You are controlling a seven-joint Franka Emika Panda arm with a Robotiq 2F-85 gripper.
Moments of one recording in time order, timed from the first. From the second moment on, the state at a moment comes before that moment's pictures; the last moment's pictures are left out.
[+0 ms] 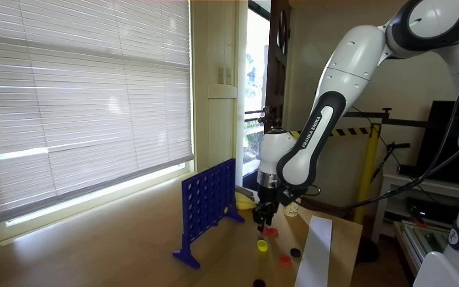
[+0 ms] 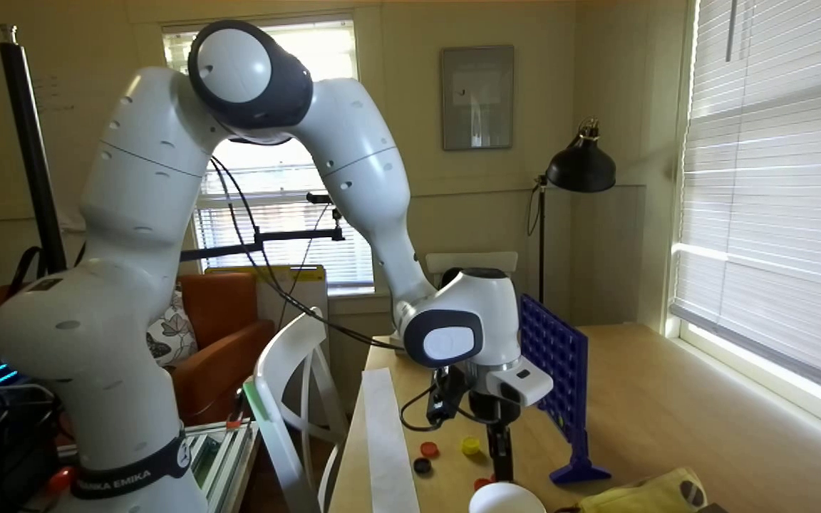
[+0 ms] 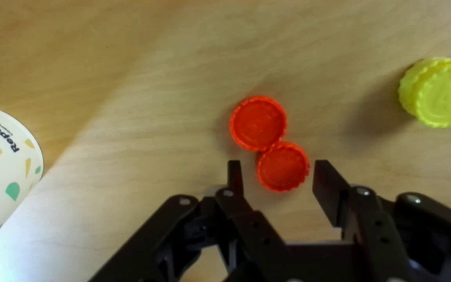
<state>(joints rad) 0.06 0.45 -0.08 -2.34 0.01 2.86 0.30</state>
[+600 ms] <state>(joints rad) 0.05 0.47 -0.07 -2.32 0.02 2.86 0.28</state>
